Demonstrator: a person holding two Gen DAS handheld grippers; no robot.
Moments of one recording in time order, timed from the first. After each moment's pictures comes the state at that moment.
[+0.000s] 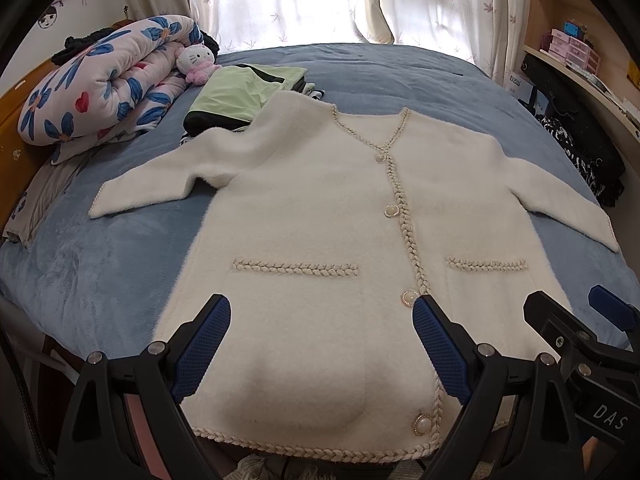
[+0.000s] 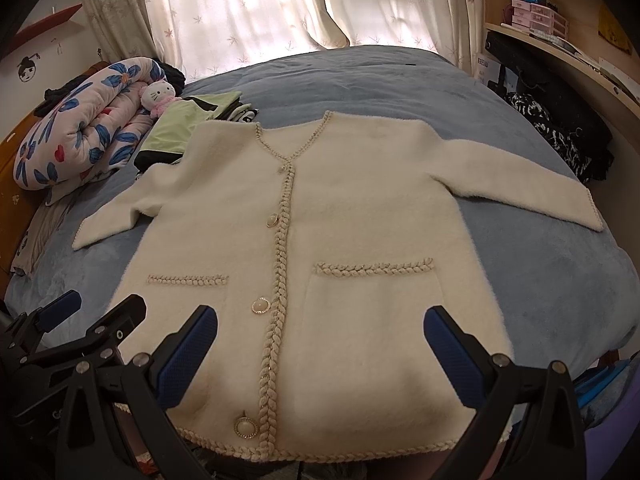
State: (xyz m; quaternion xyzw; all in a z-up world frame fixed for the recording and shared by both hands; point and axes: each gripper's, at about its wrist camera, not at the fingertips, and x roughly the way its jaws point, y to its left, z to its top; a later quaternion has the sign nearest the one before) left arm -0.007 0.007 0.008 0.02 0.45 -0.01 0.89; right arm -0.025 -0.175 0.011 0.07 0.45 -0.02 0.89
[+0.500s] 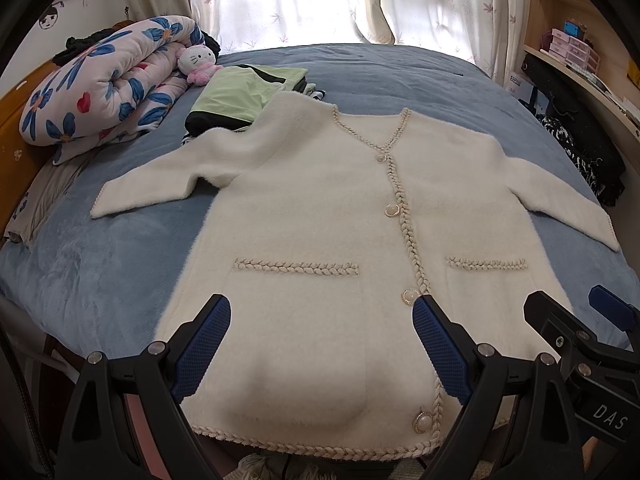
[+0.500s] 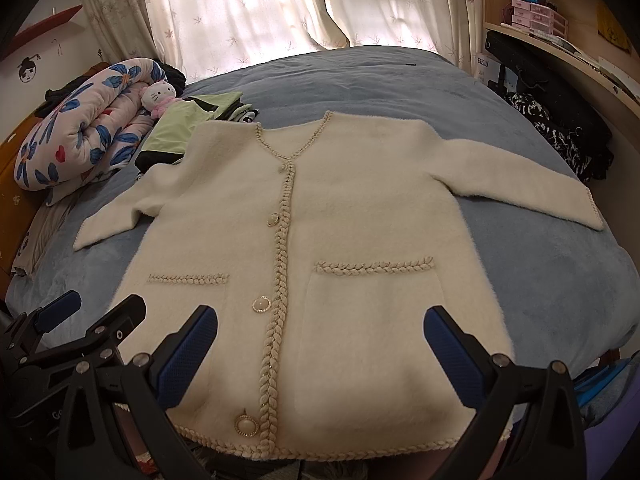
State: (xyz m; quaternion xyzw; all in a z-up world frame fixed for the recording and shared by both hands) left arm -0.008 0.007 0.009 0.02 0.45 -0.01 0.89; right arm -0.025 -0.177 0.011 0.07 0.45 -0.02 0.89
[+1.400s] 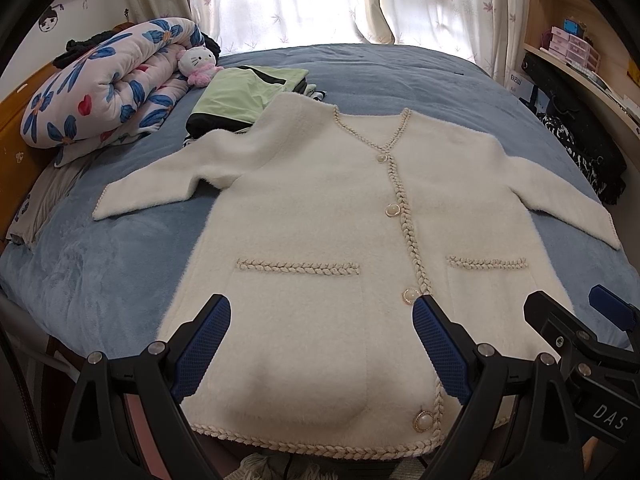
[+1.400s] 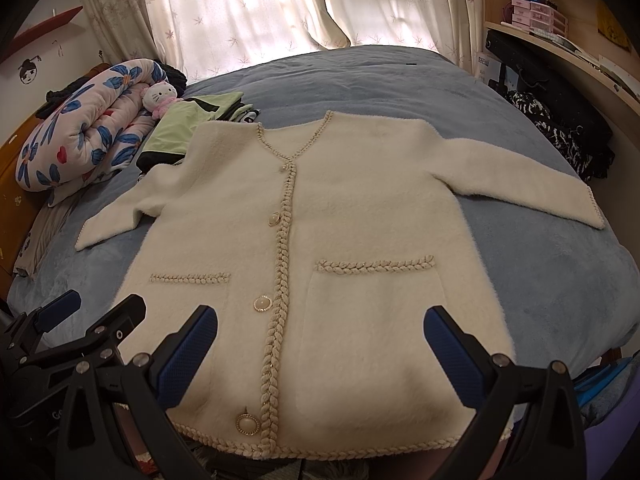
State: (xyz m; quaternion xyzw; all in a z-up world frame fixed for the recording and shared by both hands) left arm -0.010 0.010 0.011 0.02 0.45 -0.01 0.89; right arm -0.025 -0.179 0.011 0.07 0.45 -0.02 0.89
